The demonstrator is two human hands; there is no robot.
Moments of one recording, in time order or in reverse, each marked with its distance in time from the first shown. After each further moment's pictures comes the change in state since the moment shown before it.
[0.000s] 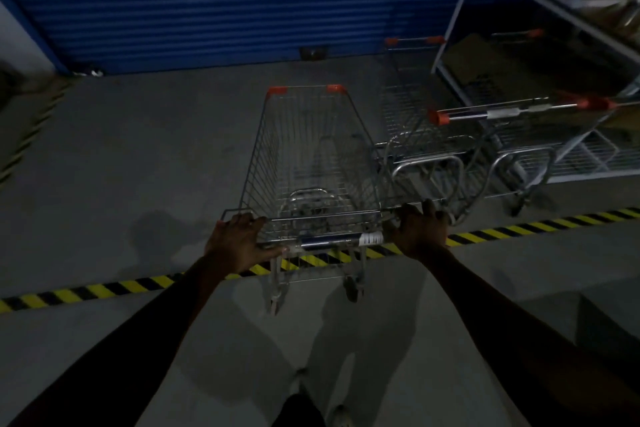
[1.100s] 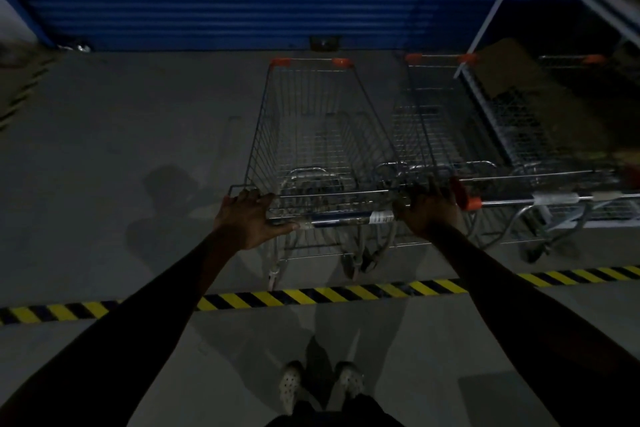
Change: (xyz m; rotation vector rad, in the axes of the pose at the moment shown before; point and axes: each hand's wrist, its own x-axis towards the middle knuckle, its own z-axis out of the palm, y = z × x) left_hand 0.289 0.026 -0.073 -0.011 -0.071 -0.074; right_hand 0.323 0.046 -0.039 -0.074 0.018 -0.116
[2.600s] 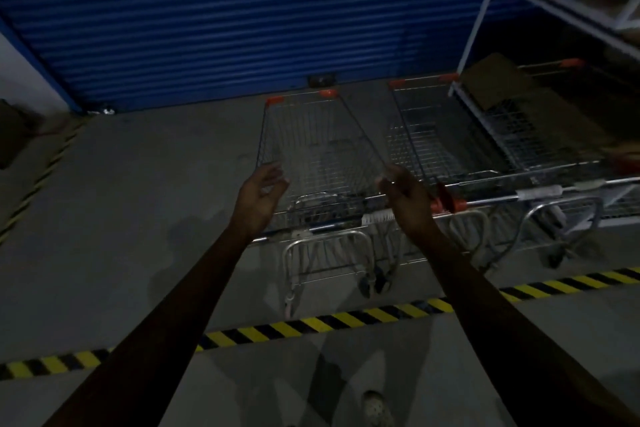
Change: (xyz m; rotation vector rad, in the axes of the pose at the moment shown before) left_hand -0.029 0.055 -0.082 -1.179 0.496 0.125; right_hand -0.042 -0.043 -0.059 1.553 0.290 0.085
